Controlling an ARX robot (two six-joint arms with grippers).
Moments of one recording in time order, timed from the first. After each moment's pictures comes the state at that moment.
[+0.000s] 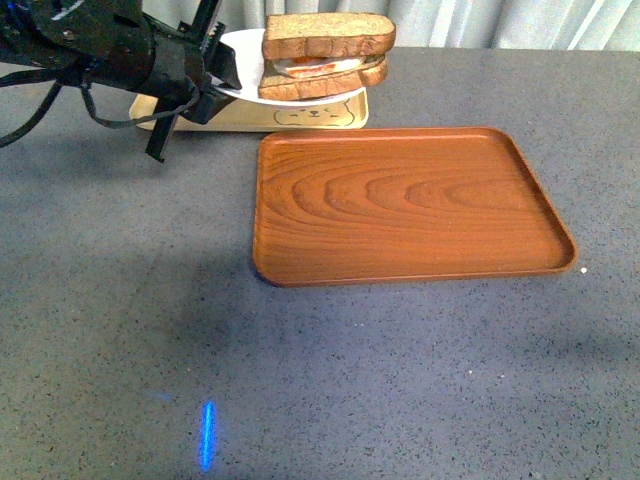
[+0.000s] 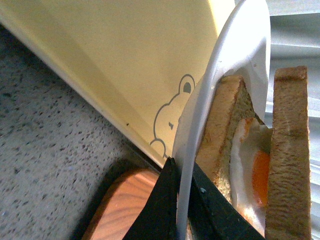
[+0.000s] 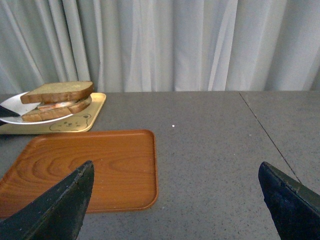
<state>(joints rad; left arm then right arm) -0.22 2.33 1.46 0.32 0.21 -1.21 0.00 0.00 0.02 0.00 0.00 0.00</state>
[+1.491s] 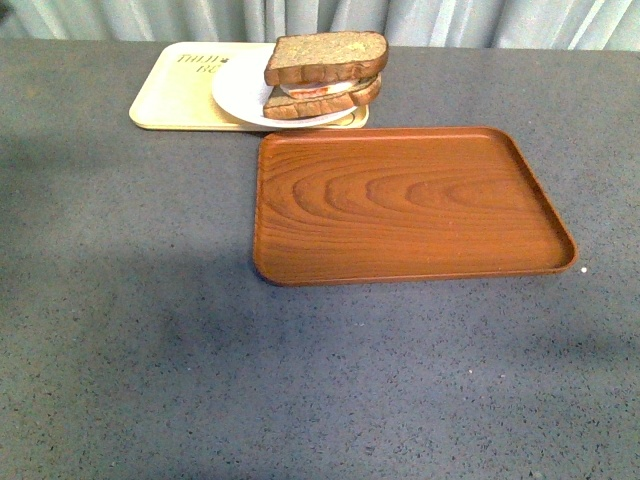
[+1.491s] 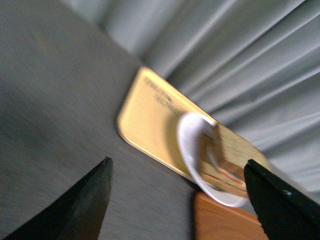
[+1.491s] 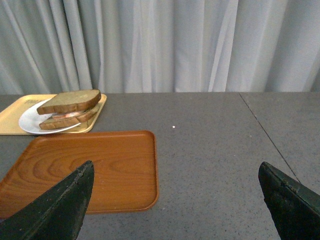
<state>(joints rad) 0.00 1.70 0.43 1.17 0.02 -0.51 0.00 0.00 0.02 0.00 0.00 0.00</state>
